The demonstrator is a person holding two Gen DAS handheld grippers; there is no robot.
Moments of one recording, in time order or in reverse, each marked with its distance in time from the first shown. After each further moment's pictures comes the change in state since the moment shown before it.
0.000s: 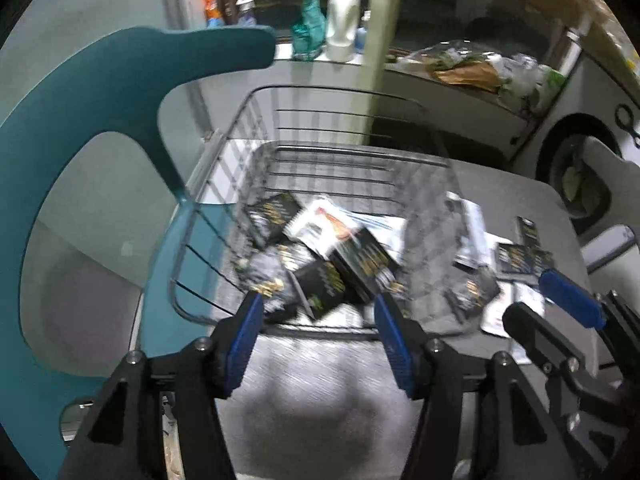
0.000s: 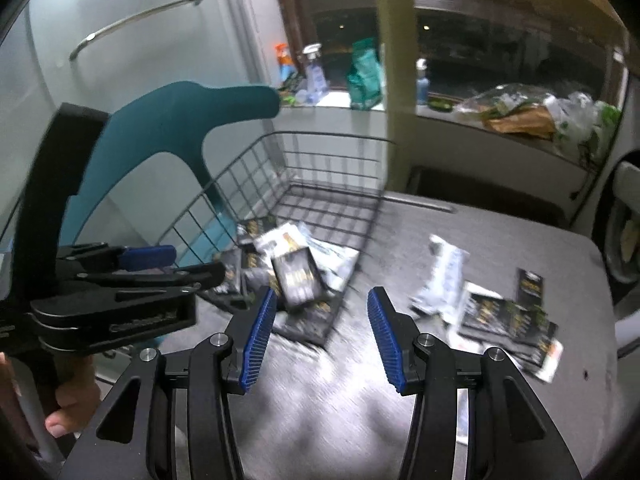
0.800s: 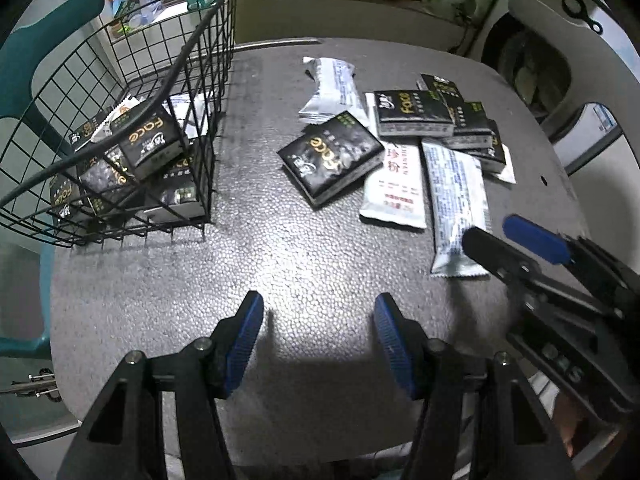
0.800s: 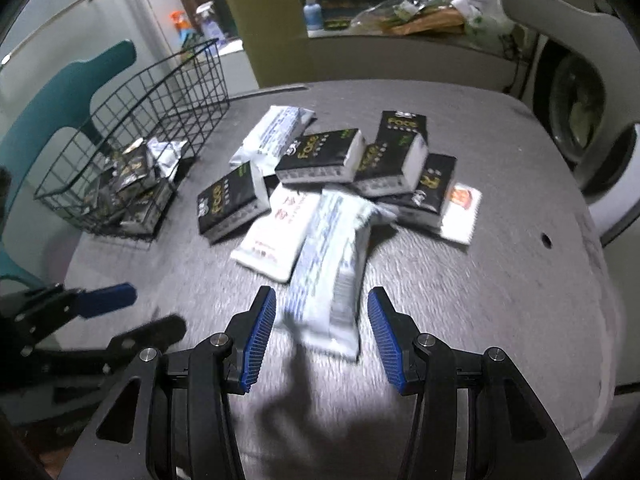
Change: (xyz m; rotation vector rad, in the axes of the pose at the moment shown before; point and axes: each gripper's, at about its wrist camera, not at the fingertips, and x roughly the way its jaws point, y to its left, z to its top) left arm 0.076 -0.142 -0.085 0.153 0.178 -0.089; right arm 0.045 -0.138 -0.100 0.194 0.171 -0.135
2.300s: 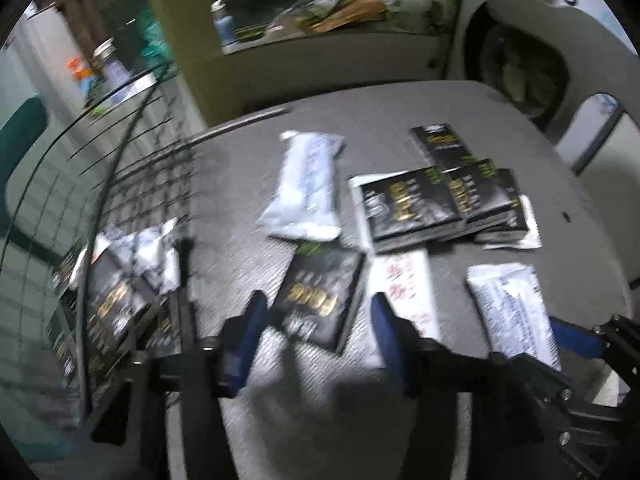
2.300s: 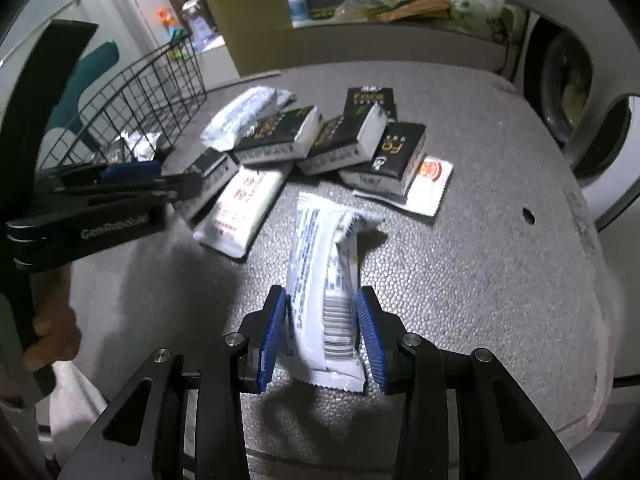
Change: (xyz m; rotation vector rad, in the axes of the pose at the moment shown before) left arm 0.027 -0.025 0.077 0.220 -0.151 0.052; right arm -0.007 -0.029 -0.018 0.032 0.017 0.012
